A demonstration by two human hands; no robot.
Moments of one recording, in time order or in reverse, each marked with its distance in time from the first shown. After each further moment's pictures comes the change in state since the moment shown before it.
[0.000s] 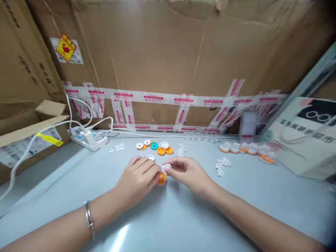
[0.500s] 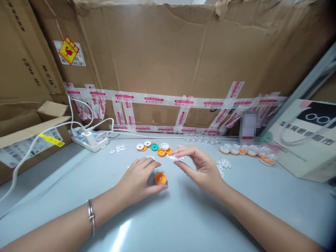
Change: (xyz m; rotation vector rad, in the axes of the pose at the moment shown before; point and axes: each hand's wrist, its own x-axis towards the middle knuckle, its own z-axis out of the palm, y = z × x) left_hand 0.003 -0.002 -0.003 -0.211 -0.329 -0.248; right_hand -0.003 -0.002 -0.024 -0.133 0.199 -0.625
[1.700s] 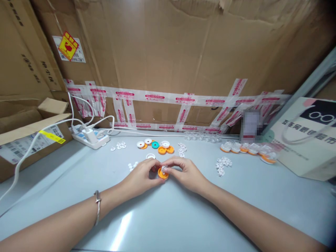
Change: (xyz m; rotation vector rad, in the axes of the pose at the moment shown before) left_hand 0.005 -0.008 0.017 -0.426 -0.062 -0.182; right_hand -0.007 0.024 0.028 0.044 -0.231 0.399
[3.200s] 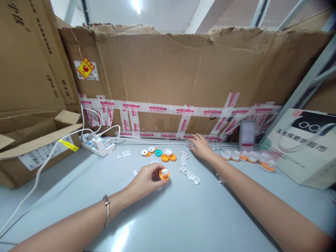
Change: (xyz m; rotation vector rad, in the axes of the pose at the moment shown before) left_hand -0.005 0.011 -0.009 -0.293 0.024 -0.025; right_hand 0.071 0.068 -0.112 -0.936 0.361 -0.060
